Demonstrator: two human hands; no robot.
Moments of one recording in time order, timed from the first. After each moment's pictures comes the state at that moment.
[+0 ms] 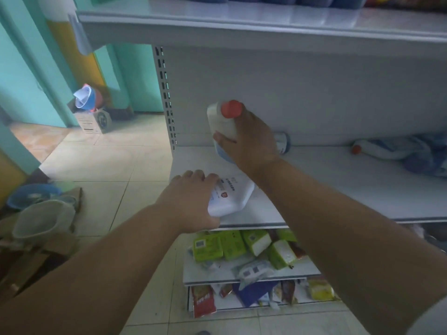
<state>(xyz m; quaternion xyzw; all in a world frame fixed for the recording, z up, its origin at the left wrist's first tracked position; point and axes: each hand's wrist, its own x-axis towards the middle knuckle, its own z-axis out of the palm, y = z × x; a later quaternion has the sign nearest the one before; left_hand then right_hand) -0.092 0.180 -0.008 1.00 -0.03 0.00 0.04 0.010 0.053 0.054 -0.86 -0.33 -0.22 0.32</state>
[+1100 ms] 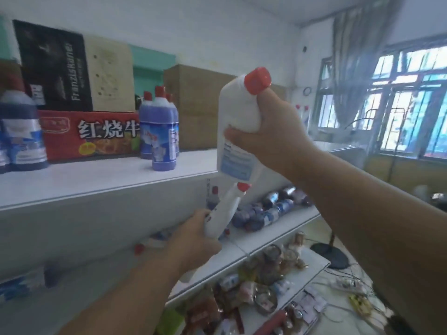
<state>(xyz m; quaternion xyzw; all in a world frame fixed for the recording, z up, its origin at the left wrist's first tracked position) -0.016 -0.343 0.159 0.88 -0.15 0.00 0.44 -0.071 -0.503 0.331 -0.84 -0.19 -0.46 0.23</state>
